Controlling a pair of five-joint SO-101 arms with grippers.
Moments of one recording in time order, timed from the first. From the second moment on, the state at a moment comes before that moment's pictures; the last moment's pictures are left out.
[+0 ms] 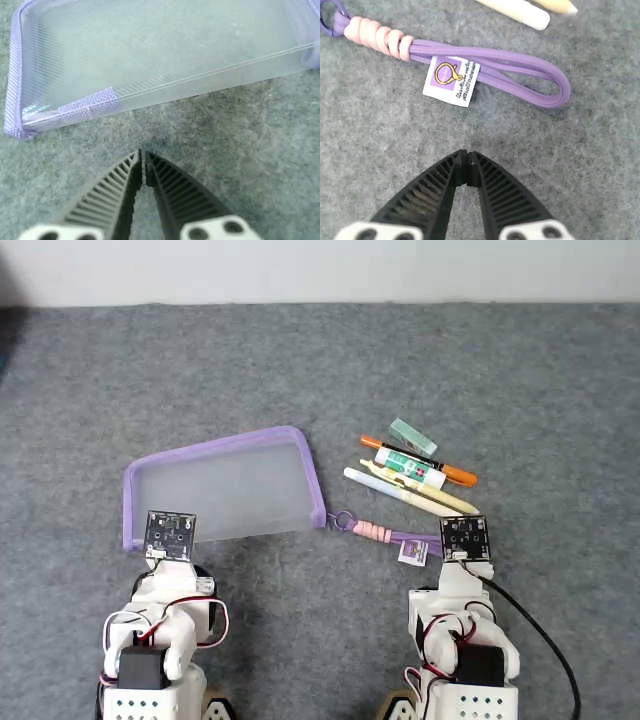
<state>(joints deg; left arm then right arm) -3.3 -103.4 97.1 71.7 1.5 1.7 -102.5 95.5 74.2 3.6</state>
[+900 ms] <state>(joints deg) -3.3 -103.4 97.1 71.7 1.5 4.1 -102.5 95.5 74.2 3.9</state>
